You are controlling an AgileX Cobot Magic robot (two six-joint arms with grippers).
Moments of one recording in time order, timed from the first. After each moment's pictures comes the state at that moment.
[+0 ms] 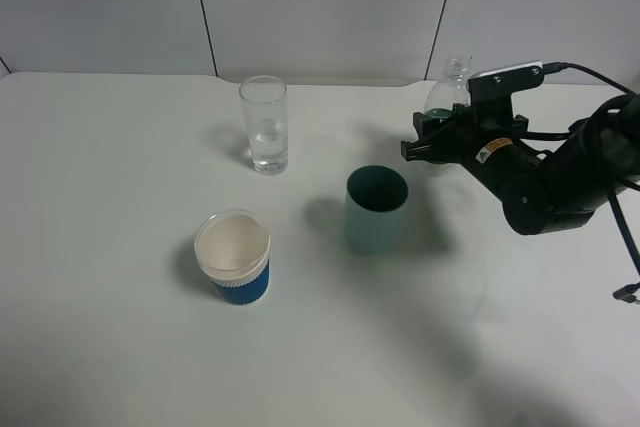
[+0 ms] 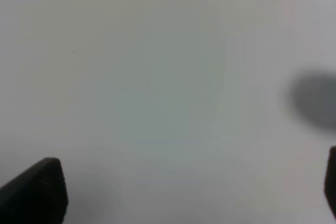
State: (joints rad) left arm 0.13 0.13 -0.52 -0.12 1.06 0.20; right arm 0.32 2.06 -0.63 0.14 -1.11 -0.17
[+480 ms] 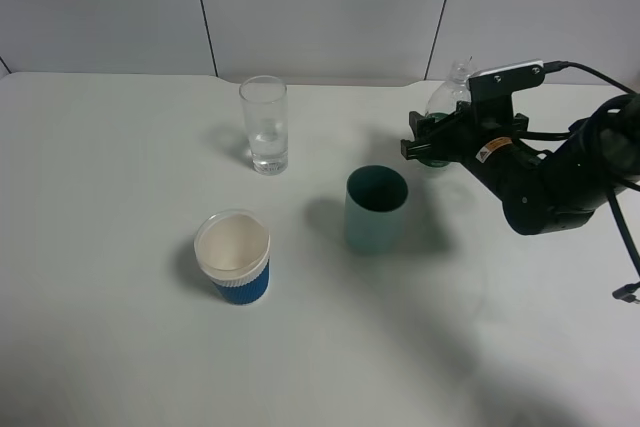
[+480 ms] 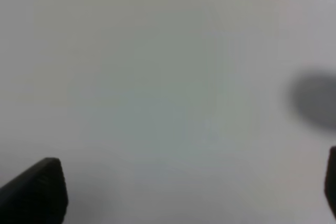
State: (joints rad) left arm 0.13 0.13 -0.52 -0.12 1.06 0.20; right arm 0.32 2.06 -0.63 0.13 -1.12 -0.17
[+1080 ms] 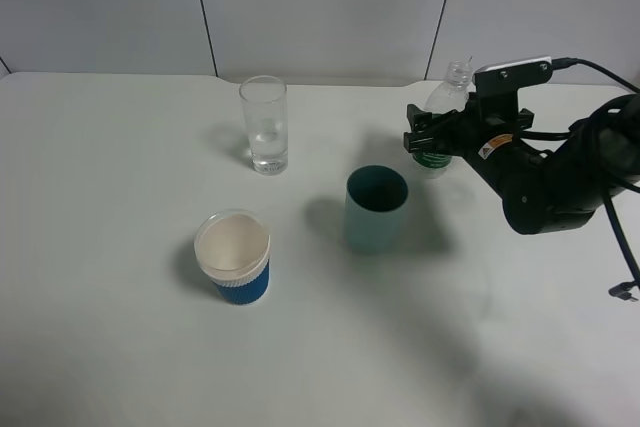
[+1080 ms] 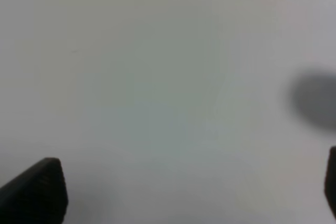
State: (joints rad) left arm 0.13 0.13 -0.52 -0.12 1.06 0.20; right arm 0.32 2.06 -0.63 0.16 -1.17 -0.17
